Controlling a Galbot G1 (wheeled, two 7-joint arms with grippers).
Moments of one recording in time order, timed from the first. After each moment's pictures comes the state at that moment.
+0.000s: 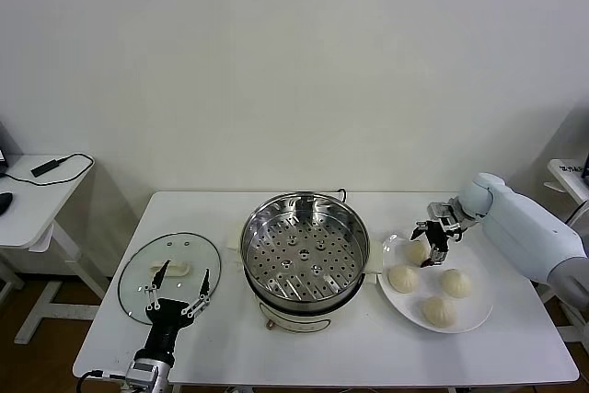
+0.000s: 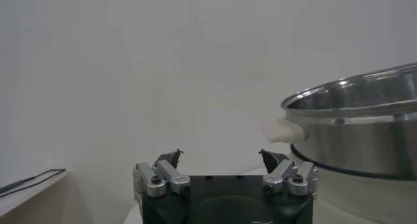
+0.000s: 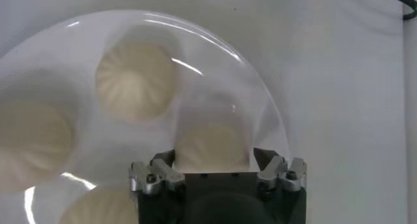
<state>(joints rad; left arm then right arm) 1.62 -1.37 -0.55 -1.97 0.09 -0.18 -0.02 -0.01 0.89 -0.69 0.73 -0.14 0.16 -1.13</state>
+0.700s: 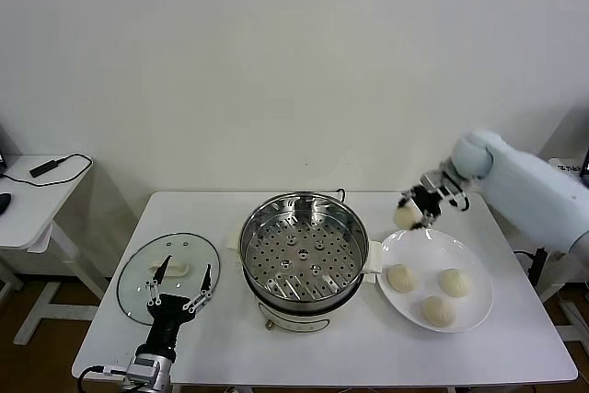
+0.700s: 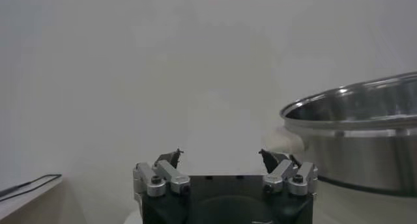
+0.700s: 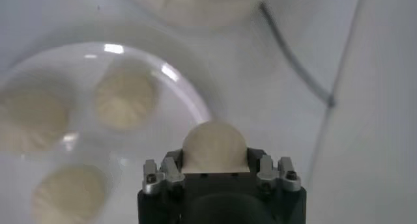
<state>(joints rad) 1.60 -1.37 -0.54 -1.98 0.08 -0.16 -0.02 0.34 0.86 -0.91 1.09 -0.09 0.37 -1.19</state>
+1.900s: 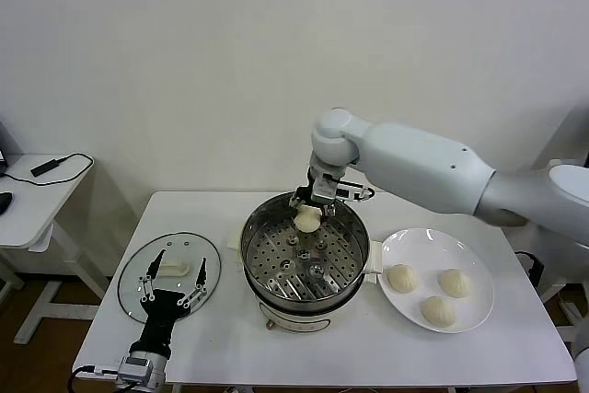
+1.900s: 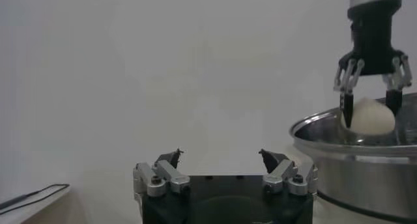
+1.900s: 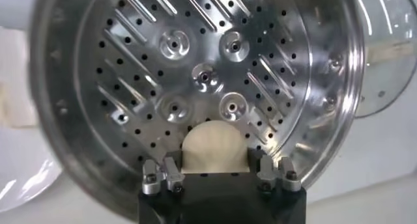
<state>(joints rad) 1.61 -1.36 -0.56 -2.02 0.05 -0.17 -0.03 0.37 1.22 -1.07 1.19 -0.31 0.54 -1.19</state>
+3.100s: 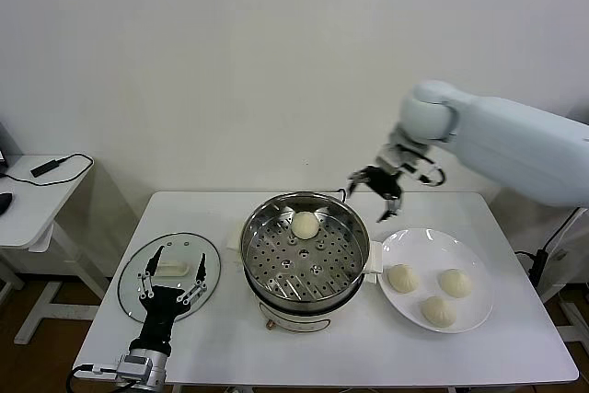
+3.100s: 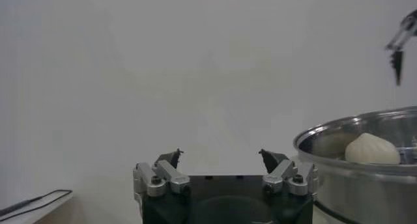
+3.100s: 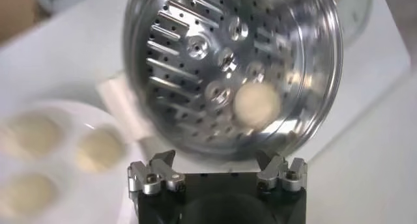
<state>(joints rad) 1.60 -1.37 -0.55 -2.04 0.04 -0.16 -0.04 0.62 0.74 -1.29 1.37 0.24 0.10 -1.22</state>
